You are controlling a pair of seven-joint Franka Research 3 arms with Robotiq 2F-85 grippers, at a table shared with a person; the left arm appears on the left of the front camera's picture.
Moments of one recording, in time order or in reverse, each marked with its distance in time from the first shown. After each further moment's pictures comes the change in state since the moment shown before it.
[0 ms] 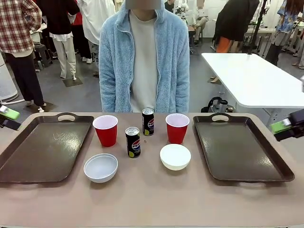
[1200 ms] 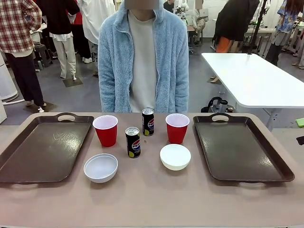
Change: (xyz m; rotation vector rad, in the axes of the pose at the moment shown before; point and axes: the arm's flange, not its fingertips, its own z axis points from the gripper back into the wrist) left arm -0.027 0.059 0.070 -0.031 -0.115 0.197; right arm -0.018 -0.024 0.041 0.017 -0.063 -0.193
